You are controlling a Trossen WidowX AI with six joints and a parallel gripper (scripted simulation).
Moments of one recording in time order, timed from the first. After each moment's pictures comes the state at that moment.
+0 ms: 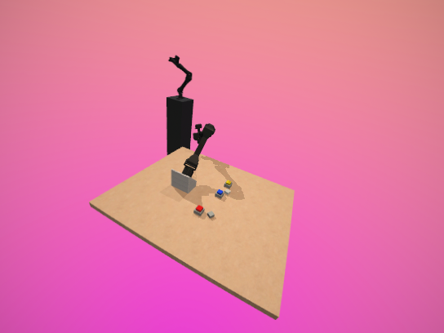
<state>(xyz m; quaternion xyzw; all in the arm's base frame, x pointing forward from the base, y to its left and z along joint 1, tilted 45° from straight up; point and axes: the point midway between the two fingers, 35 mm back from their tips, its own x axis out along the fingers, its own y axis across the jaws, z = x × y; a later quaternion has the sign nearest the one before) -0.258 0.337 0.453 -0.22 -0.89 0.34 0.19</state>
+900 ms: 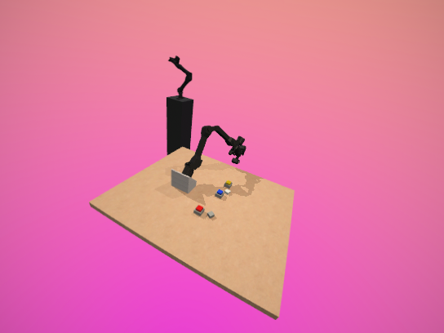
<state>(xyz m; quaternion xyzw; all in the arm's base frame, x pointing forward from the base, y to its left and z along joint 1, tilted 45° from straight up) 0.214 0.377 0.387 -0.59 -0.41 0.46 0.52</state>
